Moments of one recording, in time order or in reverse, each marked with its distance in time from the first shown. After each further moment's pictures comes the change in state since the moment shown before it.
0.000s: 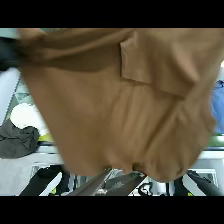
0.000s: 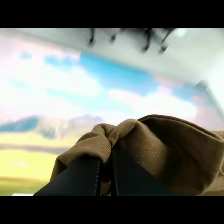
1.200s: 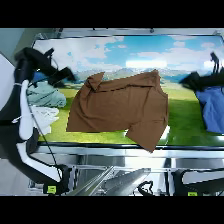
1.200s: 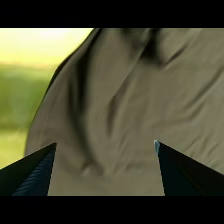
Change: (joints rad) left arm 0.255 -0.882 0.329 -0.128 0.540 0.262; right arm -0.179 -0.544 -0.351 -0.156 -0.206 0.063
